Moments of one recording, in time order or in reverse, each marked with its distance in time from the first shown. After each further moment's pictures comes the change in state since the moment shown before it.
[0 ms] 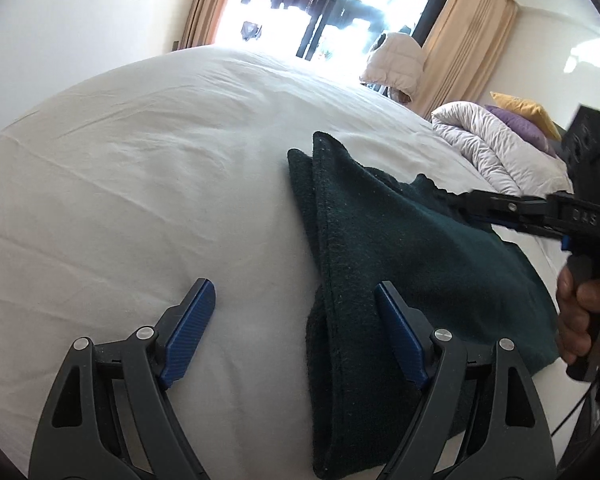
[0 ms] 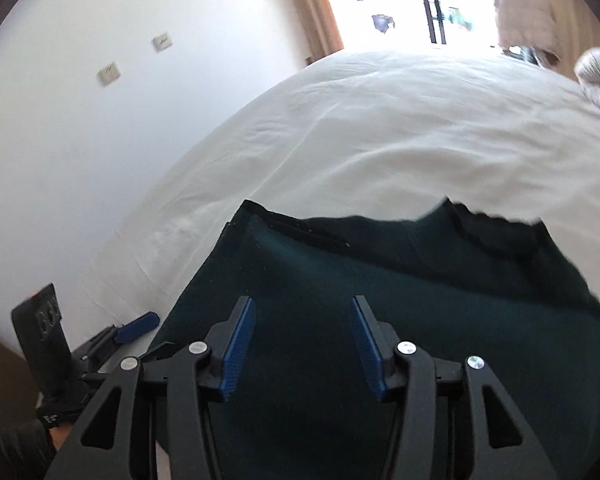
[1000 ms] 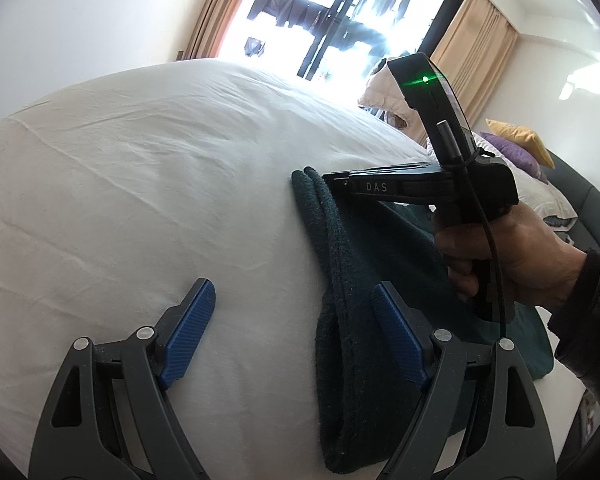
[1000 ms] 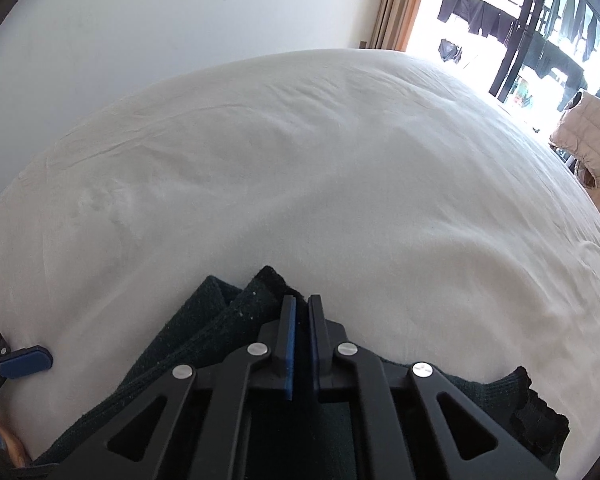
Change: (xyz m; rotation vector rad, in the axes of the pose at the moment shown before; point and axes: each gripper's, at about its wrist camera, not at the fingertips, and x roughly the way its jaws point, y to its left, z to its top) left arm -0.010 0.008 -0.002 -0.060 -0.076 -0.043; right arm 0.119 0.051 0.058 -0.306 0.071 -0.185
